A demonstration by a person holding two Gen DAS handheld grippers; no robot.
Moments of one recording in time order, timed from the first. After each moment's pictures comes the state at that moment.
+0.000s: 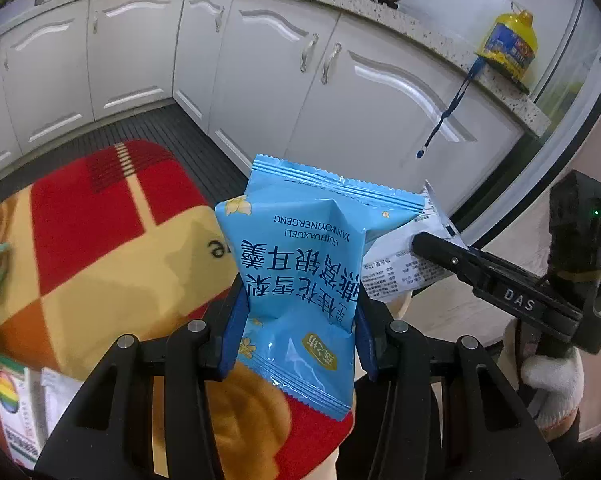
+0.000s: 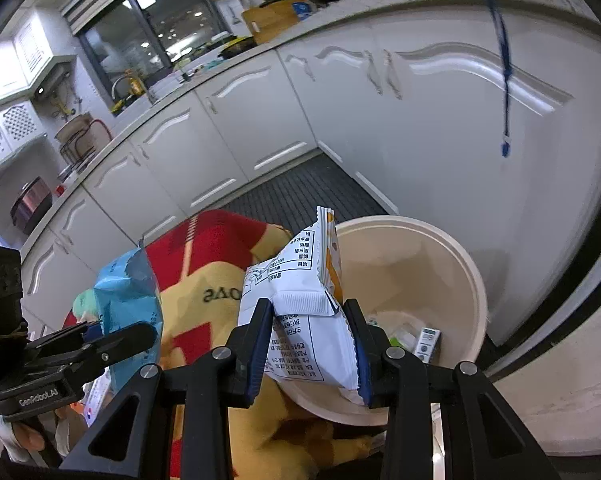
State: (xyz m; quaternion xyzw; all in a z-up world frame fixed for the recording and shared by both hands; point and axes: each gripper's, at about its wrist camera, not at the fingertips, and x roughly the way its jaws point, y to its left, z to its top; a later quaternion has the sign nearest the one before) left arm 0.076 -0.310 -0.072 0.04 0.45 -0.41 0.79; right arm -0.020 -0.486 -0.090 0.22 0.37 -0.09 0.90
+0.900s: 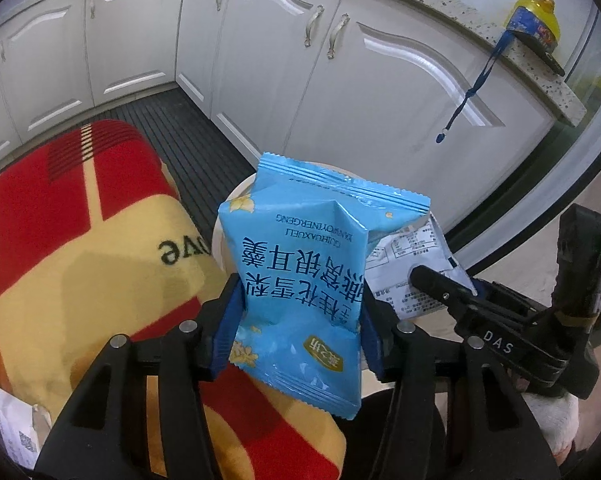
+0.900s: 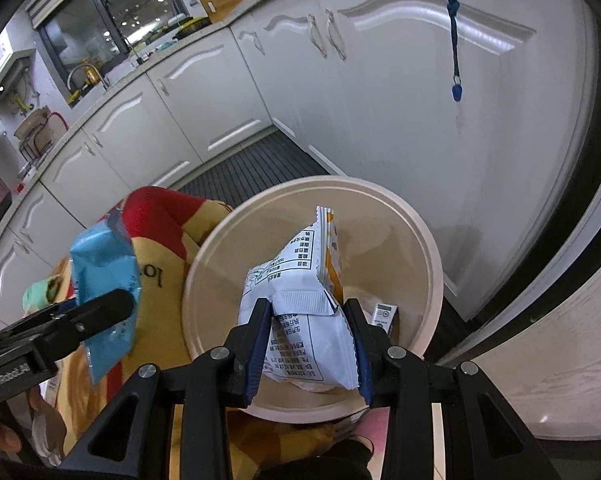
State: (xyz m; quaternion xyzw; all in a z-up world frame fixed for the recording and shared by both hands) left arm 0.083 -0.360 -0.107 0.05 0.47 -0.38 0.79; right arm -0.022 -0.518 -0.144 0.22 0.41 -0.15 0.87
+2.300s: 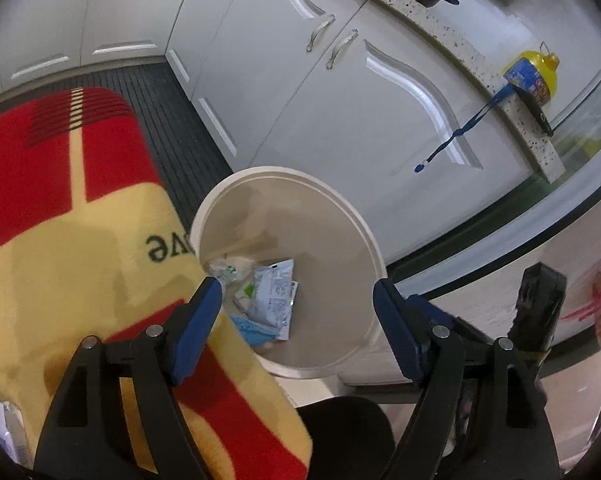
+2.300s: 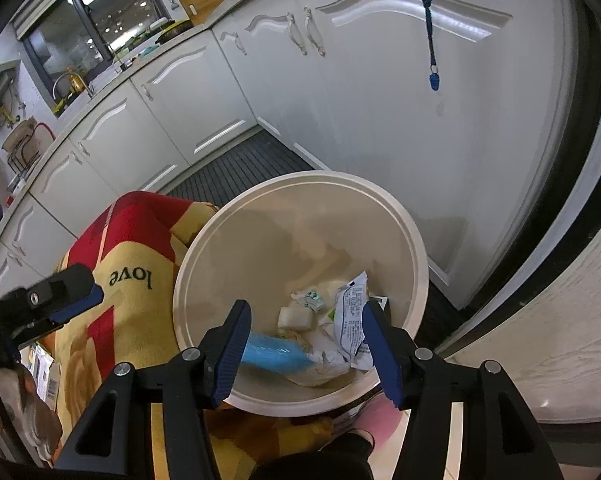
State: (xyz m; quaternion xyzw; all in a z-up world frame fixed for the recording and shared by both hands) left arm 0.105 -0.348 -0.102 -0.05 0.51 -0.41 0.75; right arm -0.032 -0.523 -0.143 0.24 0.42 -0.17 0.86
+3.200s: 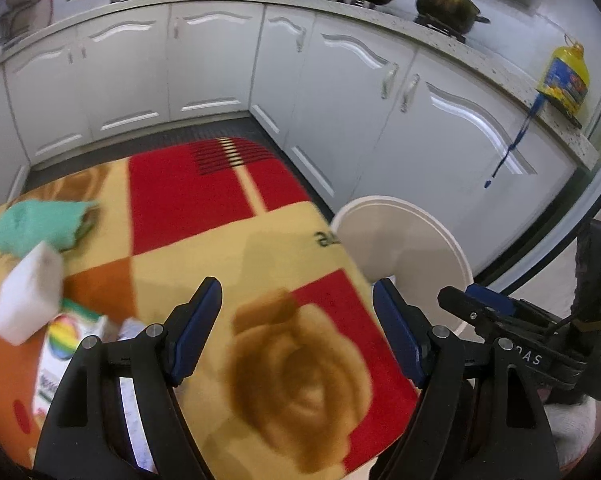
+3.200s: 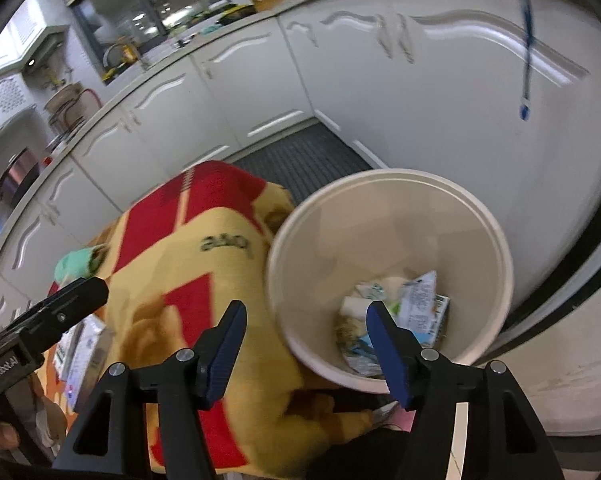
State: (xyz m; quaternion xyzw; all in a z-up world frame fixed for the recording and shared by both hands) left arm 0.073 -0.238 -0.073 0.02 0.42 -0.29 0.86; right arm -0.009 -0.436 -0.118 0.20 0.42 -0.09 0.88
